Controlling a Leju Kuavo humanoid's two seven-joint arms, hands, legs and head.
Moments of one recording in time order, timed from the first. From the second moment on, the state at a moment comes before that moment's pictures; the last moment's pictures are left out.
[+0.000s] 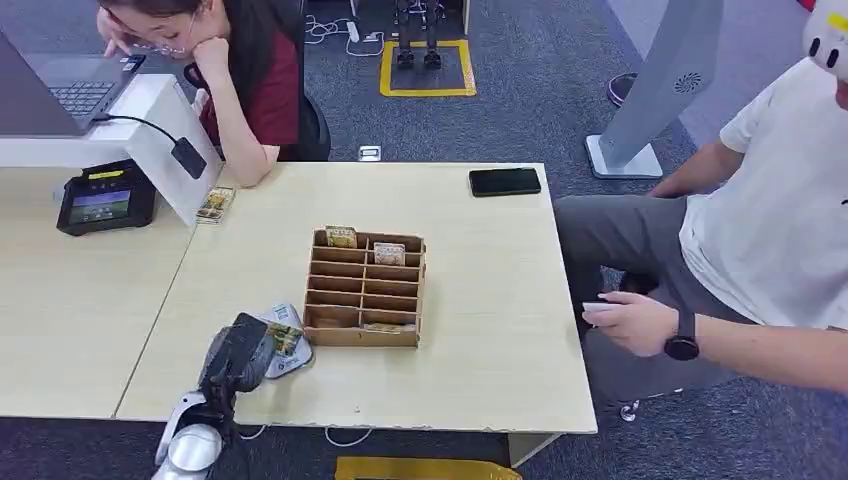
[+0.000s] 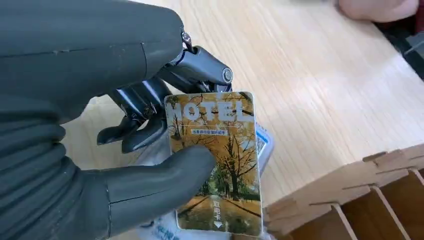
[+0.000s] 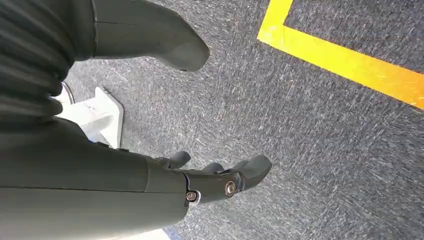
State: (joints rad) left arm -0.07 0.04 -0.23 -1.23 -0.47 0.17 0.02; right arm -0.03 0.05 -0.84 -0.20 1.55 -0.25 -0.15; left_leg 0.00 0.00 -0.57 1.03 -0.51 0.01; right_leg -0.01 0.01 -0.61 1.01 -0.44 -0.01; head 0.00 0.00
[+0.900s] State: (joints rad) left arm -0.12 0.05 -0.21 -1.16 -1.08 0.37 0.09; right arm -0.03 0.06 -0.84 -0.20 1.55 -0.26 -0.16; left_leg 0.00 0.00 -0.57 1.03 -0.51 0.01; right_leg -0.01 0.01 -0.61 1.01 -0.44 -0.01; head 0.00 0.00
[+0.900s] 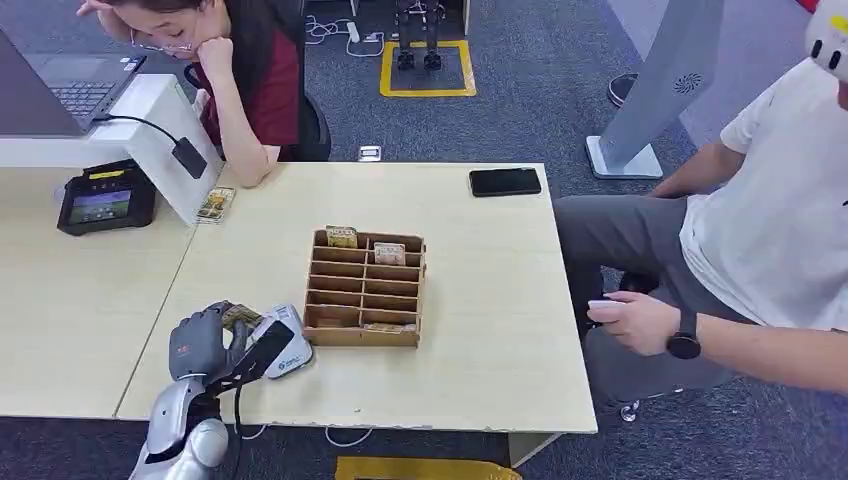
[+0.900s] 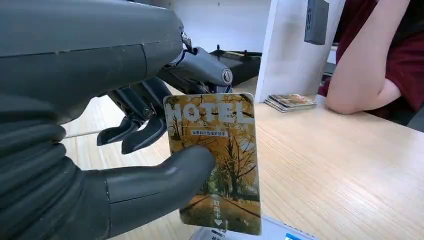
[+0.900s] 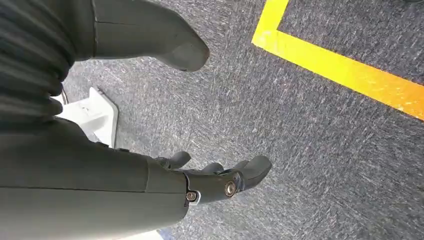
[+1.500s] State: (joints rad) left arm -0.13 0.05 -0.21 -1.15 -1.09 0.37 0.09; right arm -0.03 0.07 -0.84 -0.20 1.55 -0.26 -0.16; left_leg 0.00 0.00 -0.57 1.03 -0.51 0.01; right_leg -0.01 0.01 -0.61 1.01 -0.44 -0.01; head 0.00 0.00
